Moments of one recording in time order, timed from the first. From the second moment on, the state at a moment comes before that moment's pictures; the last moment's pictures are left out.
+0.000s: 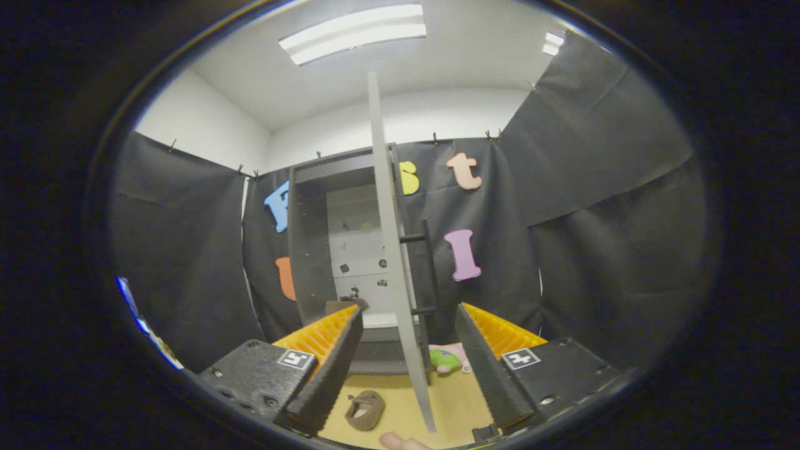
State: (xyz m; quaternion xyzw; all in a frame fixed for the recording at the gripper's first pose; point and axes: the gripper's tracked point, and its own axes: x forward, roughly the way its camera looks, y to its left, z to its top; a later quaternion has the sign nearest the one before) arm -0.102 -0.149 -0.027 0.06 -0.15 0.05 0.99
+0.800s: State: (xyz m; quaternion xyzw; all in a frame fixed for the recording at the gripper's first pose) arm -0.033 -0.026 -0.170 0.04 -0.04 0.12 0.99
